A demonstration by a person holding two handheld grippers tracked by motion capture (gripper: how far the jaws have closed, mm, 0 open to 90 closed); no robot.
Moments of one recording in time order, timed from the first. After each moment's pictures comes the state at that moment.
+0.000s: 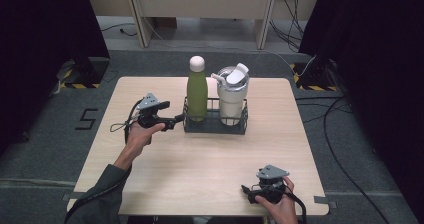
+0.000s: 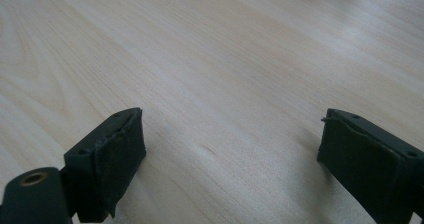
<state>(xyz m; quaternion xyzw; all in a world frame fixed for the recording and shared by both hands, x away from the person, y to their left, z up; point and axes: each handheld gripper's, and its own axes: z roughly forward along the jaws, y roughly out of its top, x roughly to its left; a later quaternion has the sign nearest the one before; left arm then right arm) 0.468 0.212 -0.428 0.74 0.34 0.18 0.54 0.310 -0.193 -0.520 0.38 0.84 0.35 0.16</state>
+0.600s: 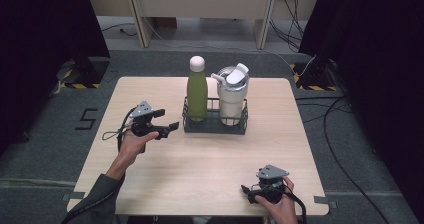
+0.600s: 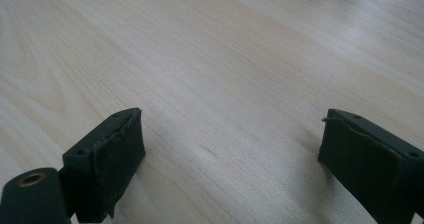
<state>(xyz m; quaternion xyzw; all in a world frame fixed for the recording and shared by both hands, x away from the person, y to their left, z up) 0.445 0.228 -0.438 0.75 0.35 0.17 0.54 0.311 -0.193 -0.520 0.38 0.84 0.35 0.16</state>
